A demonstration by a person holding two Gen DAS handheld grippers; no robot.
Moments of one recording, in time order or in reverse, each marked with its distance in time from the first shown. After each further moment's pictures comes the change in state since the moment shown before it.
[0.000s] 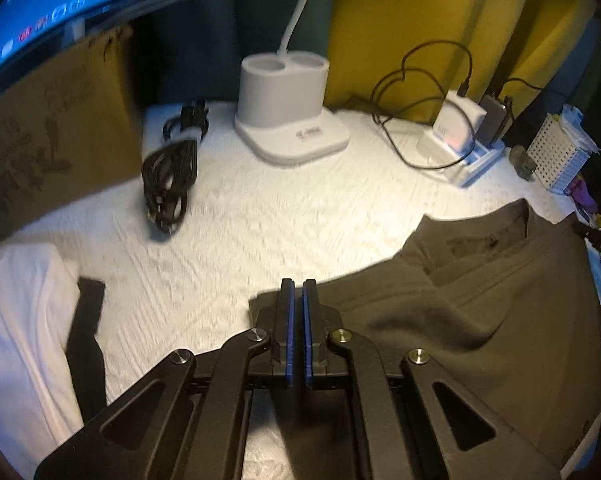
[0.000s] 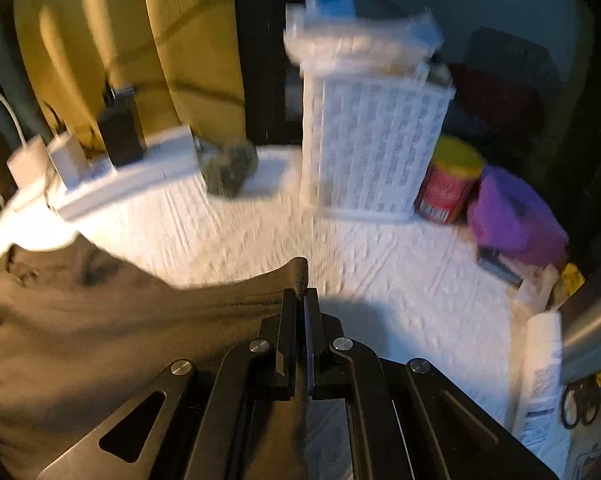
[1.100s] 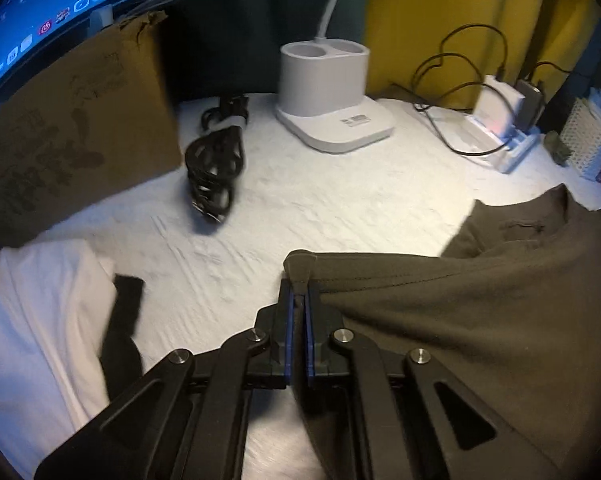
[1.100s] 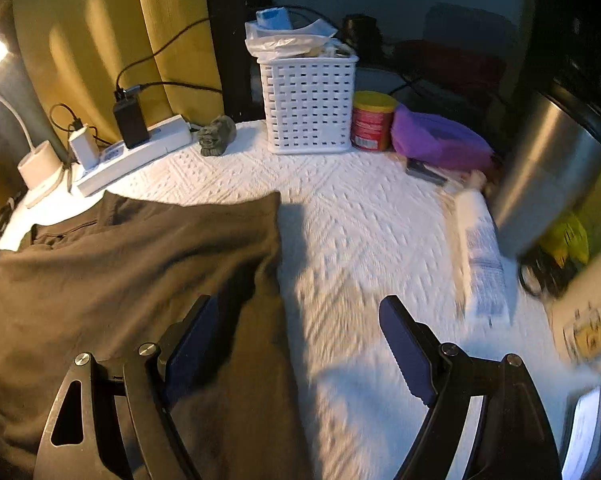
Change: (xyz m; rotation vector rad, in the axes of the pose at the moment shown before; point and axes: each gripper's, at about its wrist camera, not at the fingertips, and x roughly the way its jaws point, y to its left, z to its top) left arm 0.009 0.017 -0.001 0.049 -0.015 0.138; right arm -0.096 -0.008 -0.079 0.144 0.009 -0.050
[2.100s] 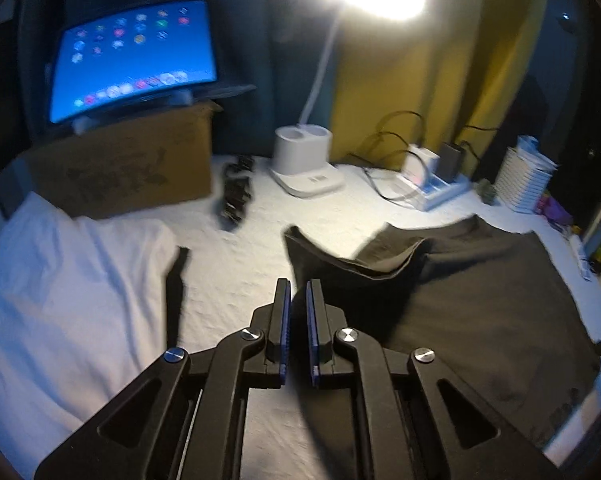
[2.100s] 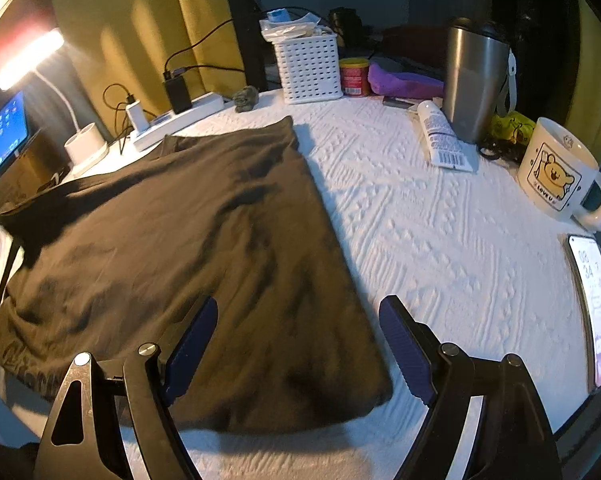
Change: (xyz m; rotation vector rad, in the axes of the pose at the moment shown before) left arm -0.134 0.001 -0.064 -0.069 -0.251 -0.066; right arm -0.089 0.015 -0.119 0.084 0.005 0.065
